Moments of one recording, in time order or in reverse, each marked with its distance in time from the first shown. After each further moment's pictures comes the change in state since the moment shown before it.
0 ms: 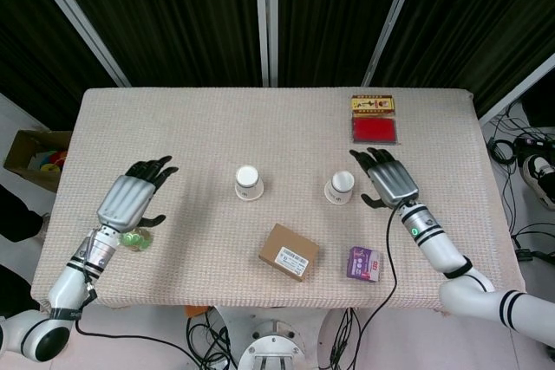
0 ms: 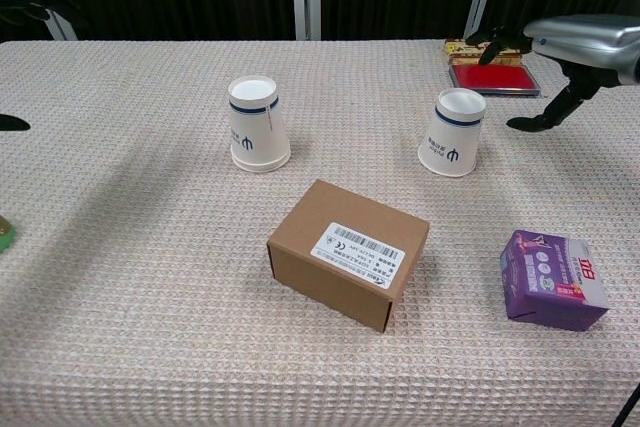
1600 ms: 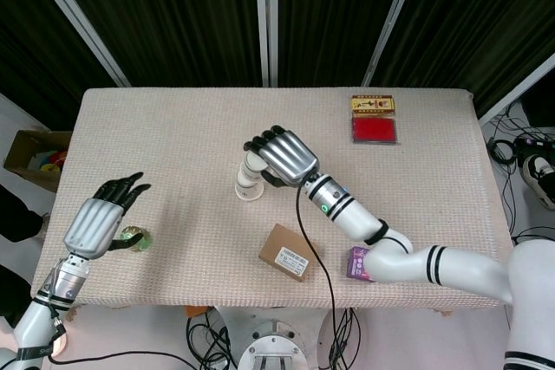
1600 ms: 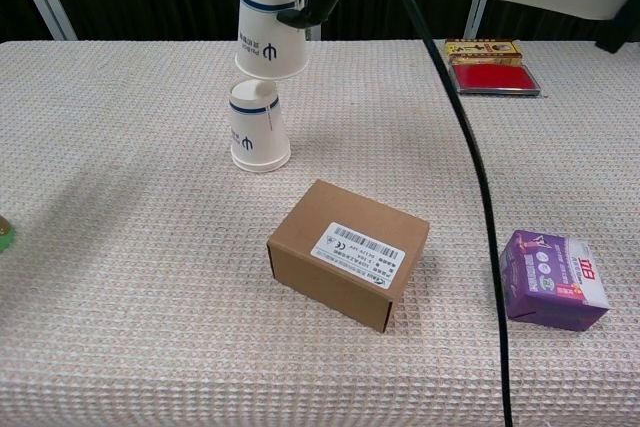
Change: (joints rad) left arm 0.246 0.035 -0.029 0.033 0.215 0.077 -0.117; right arm 0.420 -0.150 0.167 -0.021 0.126 -0.081 -0.168
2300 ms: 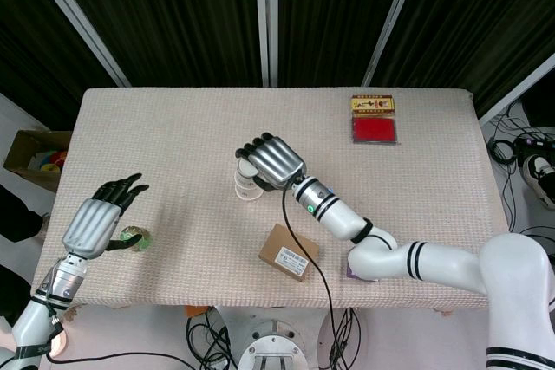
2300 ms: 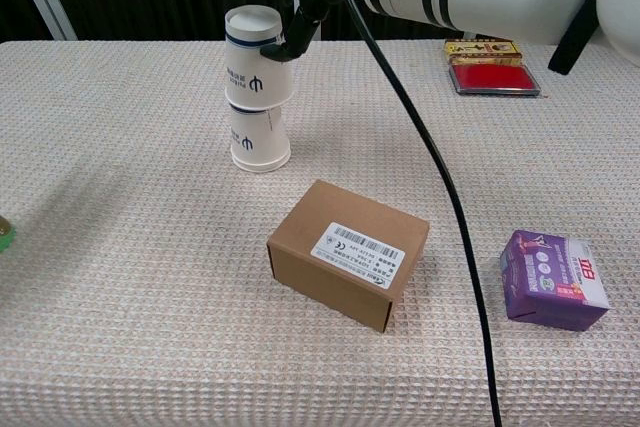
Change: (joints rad) left arm 0.025 -0.007 -0.027 0.032 0.021 -0.028 -0.059; right arm 0.076 -0.070 -0.052 0.083 0.061 -0.025 0.008
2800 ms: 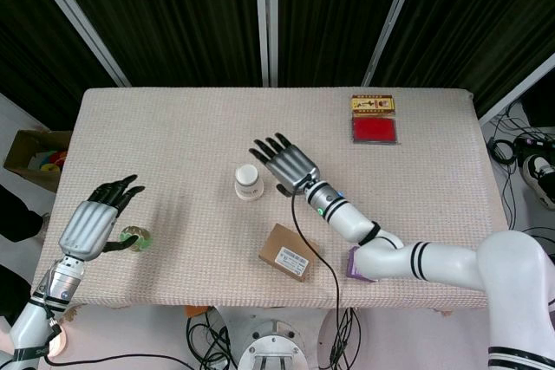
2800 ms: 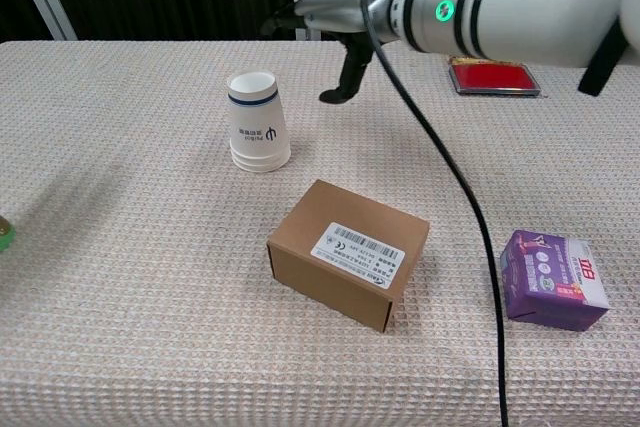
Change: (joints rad) left arm 0.023 -0.004 -0.007 0.022 -0.003 0.002 0.022; right arm 0.002 0.071 -0.118 -0.049 0.193 0.009 -0.150
